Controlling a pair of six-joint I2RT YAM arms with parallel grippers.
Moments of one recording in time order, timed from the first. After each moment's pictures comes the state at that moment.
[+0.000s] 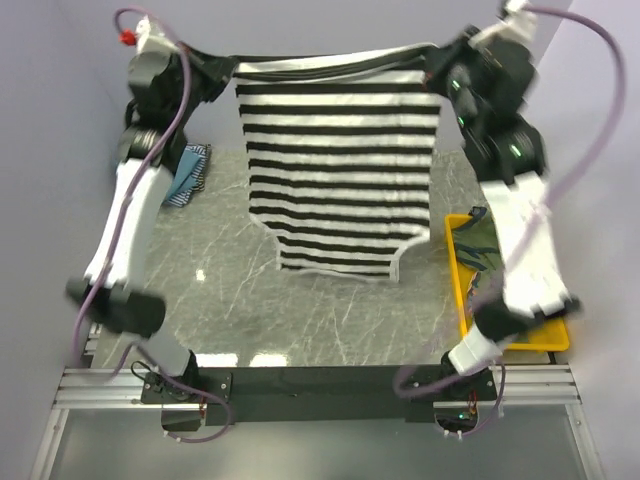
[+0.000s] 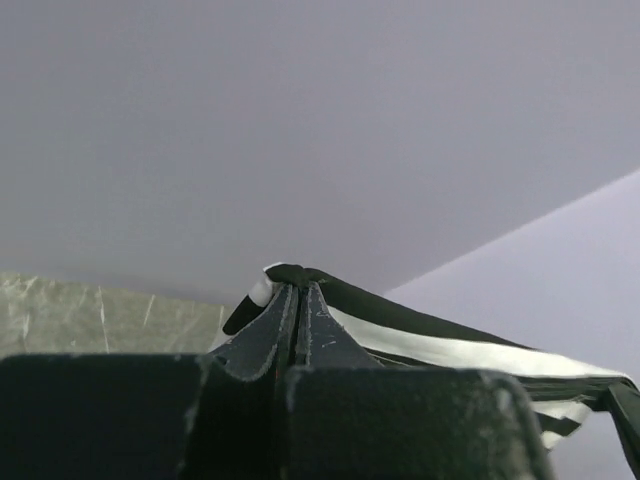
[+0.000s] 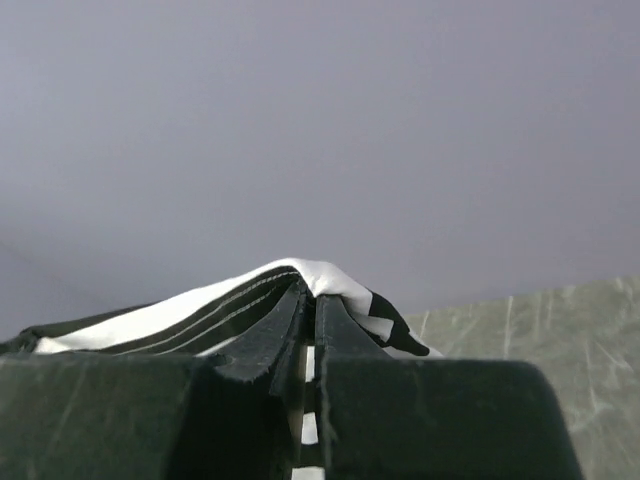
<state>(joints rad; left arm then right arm) -0.20 1.57 1.94 -0.24 0.09 -0.86 0.36 1.54 2.23 -0.60 0.31 0.46</state>
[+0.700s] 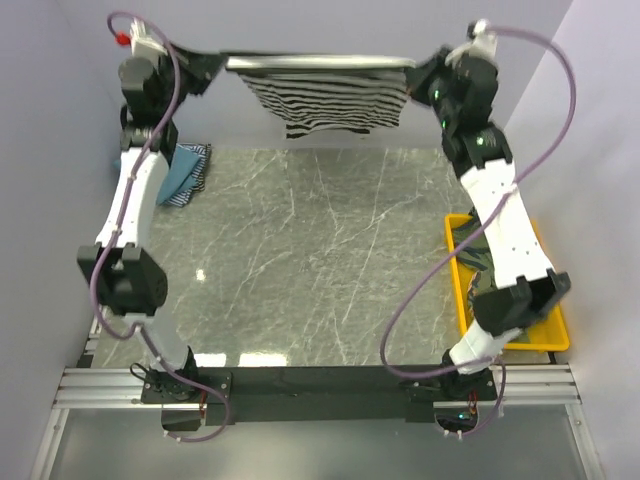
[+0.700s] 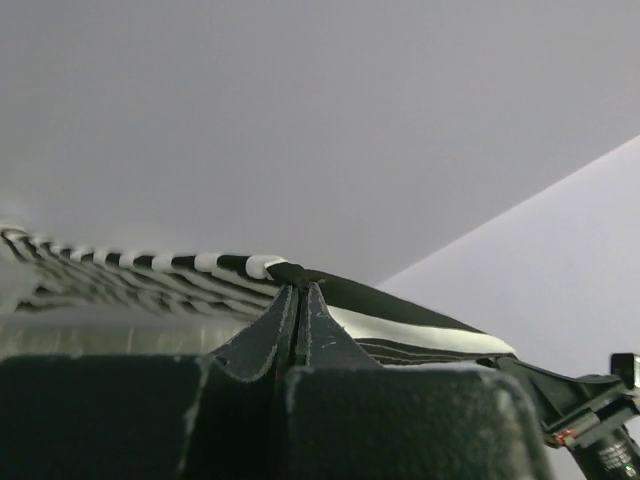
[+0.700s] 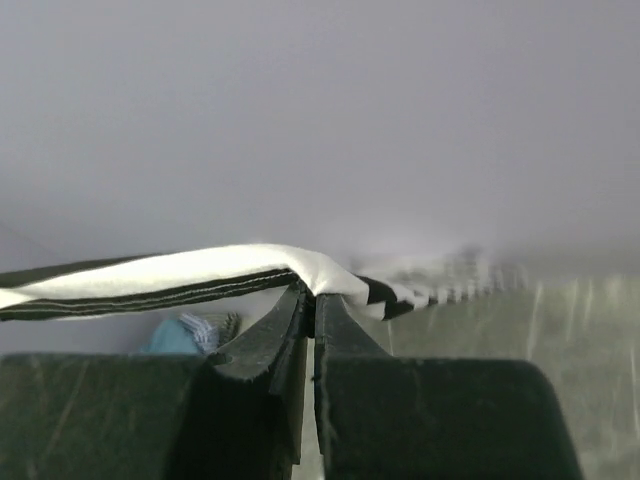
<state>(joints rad) -0.02 1.84 2.00 0.08 0.37 -0.98 0.24 1.70 2.08 -0.33 0.08 0.49</state>
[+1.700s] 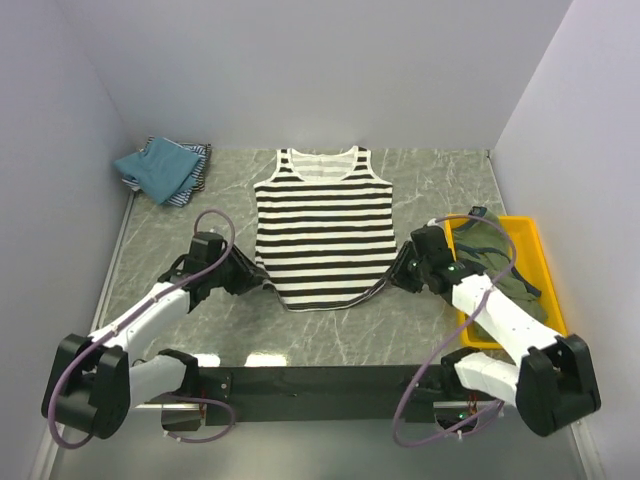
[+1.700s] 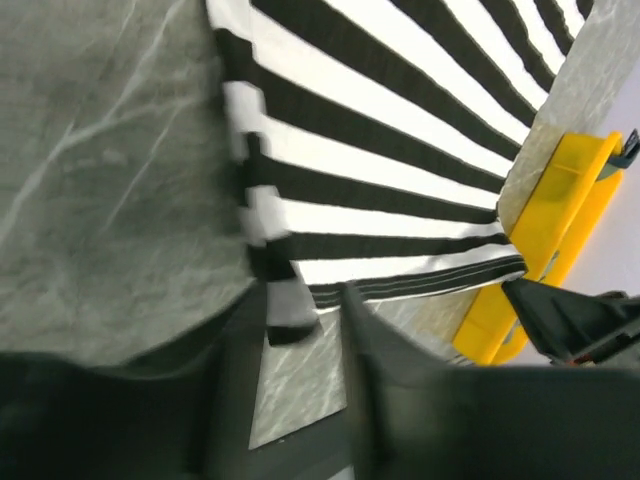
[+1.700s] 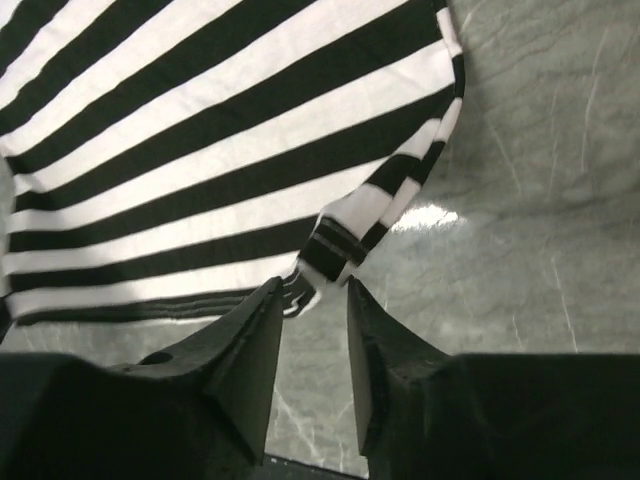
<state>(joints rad) -0.31 1.12 0.53 -0.20 0.27 -1.05 0.35 1.12 0.63 -0.43 -0.06 0.83</state>
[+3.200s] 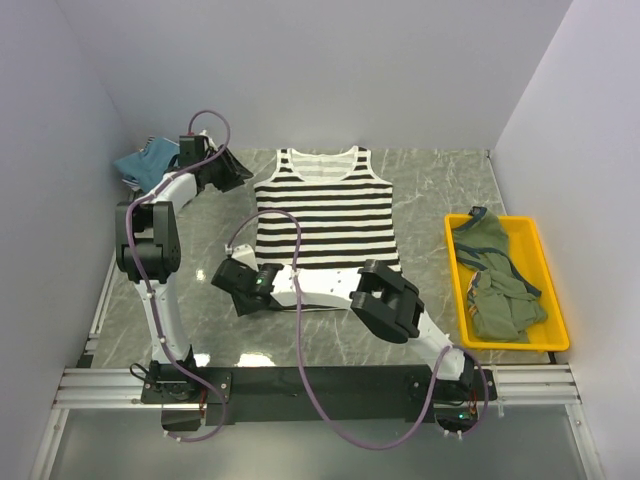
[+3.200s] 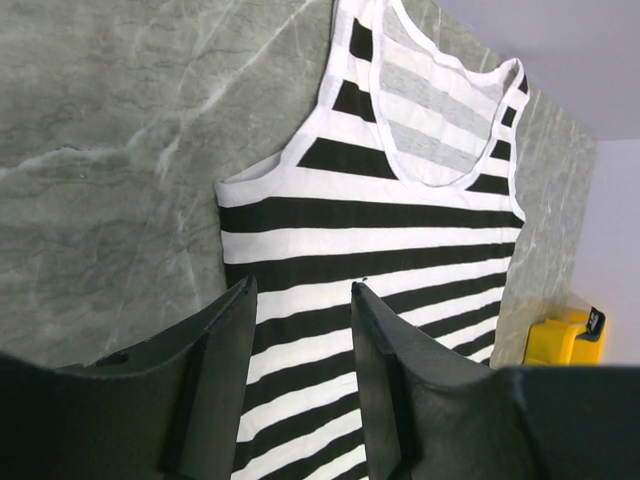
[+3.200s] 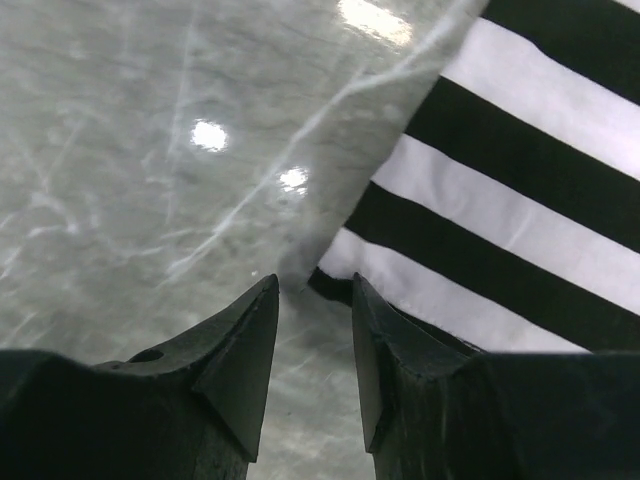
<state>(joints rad) 0.00 2.12 1.60 -0.15 0.44 -0.65 1.22 2.24 1.75 -0.55 0.28 0.74</state>
